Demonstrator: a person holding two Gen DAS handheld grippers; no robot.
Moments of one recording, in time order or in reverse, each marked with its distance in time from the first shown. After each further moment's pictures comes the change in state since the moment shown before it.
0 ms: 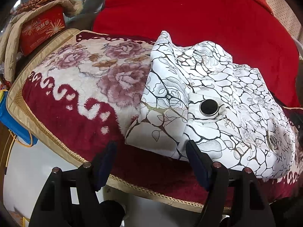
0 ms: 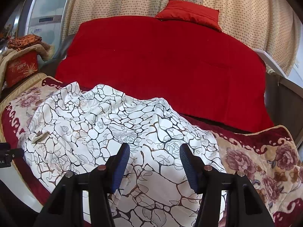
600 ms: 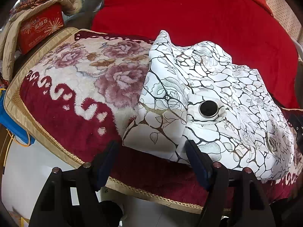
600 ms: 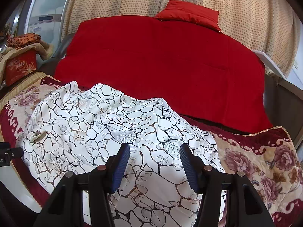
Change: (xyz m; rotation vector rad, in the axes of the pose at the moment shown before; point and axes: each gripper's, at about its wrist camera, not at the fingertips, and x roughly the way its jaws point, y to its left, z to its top) left arm 0.004 0.000 0.002 -0.009 0.002 -0.016; right arm 0.001 0.002 -0.001 -0.006 0.000 -0.016
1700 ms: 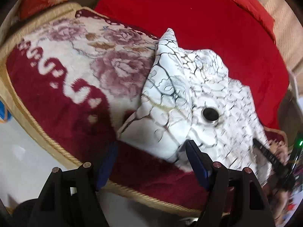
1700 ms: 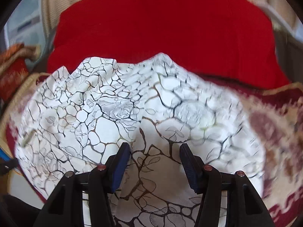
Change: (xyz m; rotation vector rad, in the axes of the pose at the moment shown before) left arm 0.016 0.032 -0.001 -0.210 0.035 -0.230; right arm 0.065 -0.013 -0.024 0.230 0.272 0.136
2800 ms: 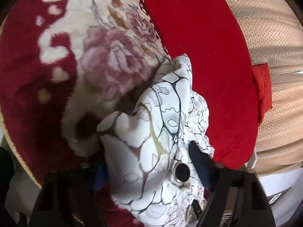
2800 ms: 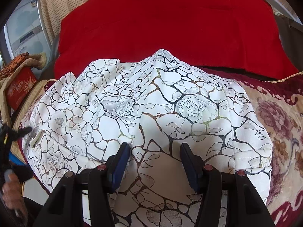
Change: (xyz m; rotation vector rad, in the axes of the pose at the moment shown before) left arm 0.045 0.021 0.012 -0.574 -0.062 -0.342; right arm -0.006 -0.010 -0.005 0.019 0.007 0.073
